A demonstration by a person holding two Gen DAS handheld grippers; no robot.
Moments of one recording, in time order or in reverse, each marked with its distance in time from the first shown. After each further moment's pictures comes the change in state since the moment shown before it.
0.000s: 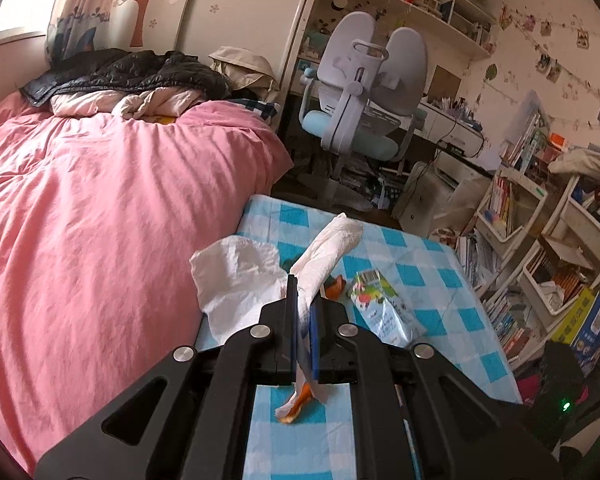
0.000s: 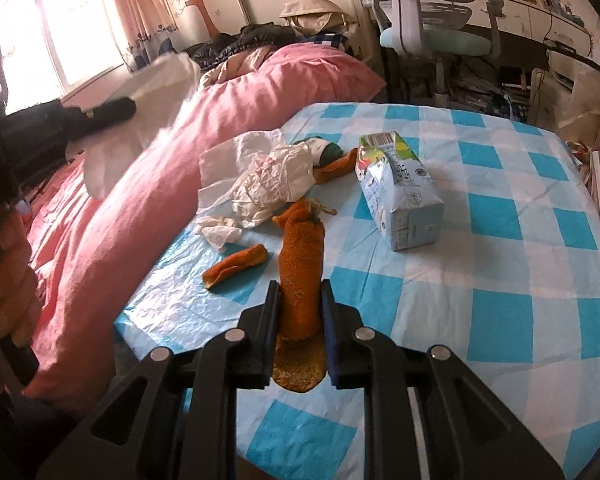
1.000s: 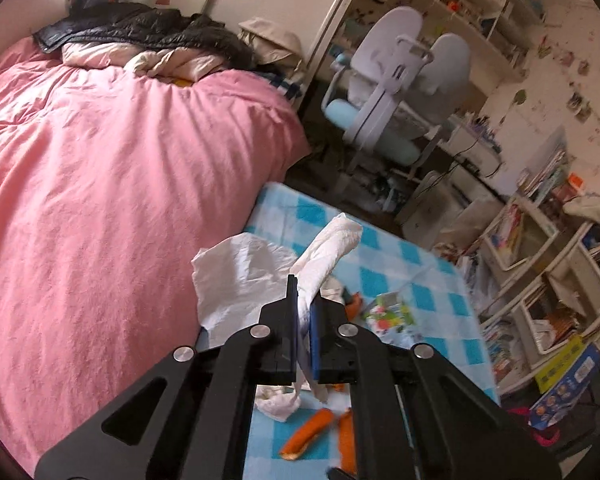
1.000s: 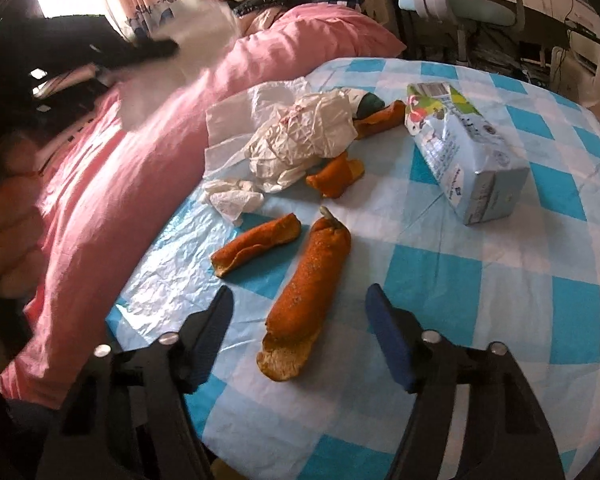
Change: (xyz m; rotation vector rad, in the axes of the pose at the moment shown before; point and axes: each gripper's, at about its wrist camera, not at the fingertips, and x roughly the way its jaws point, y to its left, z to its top) left arm 0.056 0.041 0.024 -0.163 0.053 -0.027; right arm 0.065 0.025 -0.003 -0.007 0.123 -0.003
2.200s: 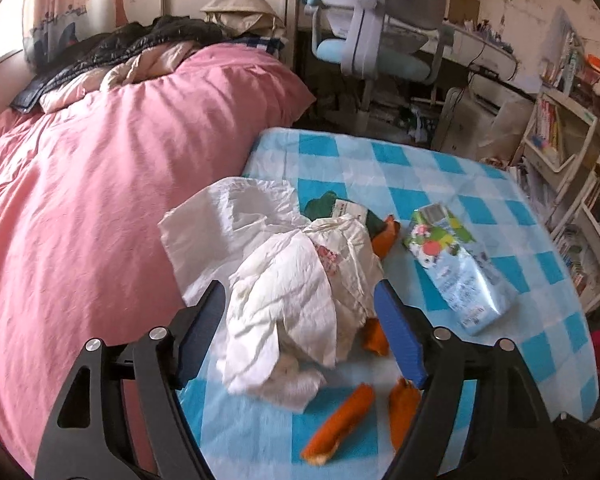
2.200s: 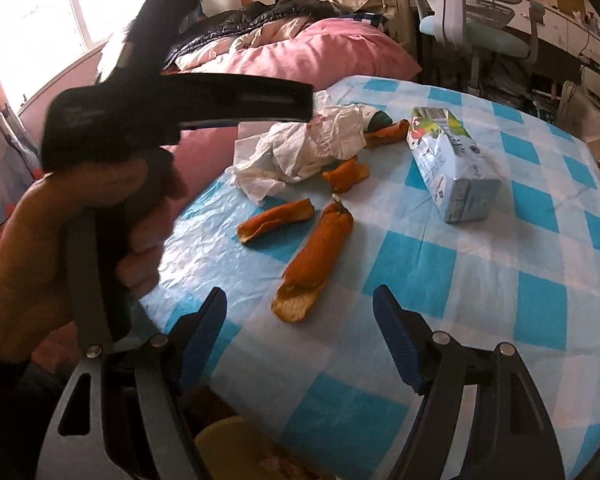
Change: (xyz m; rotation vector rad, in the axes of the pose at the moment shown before) left arm 0.071 -0.039 -0.049 0.282 0.149 0.216; right arm -0.036 0.004 -0.016 -0.099 -0.024 0.028
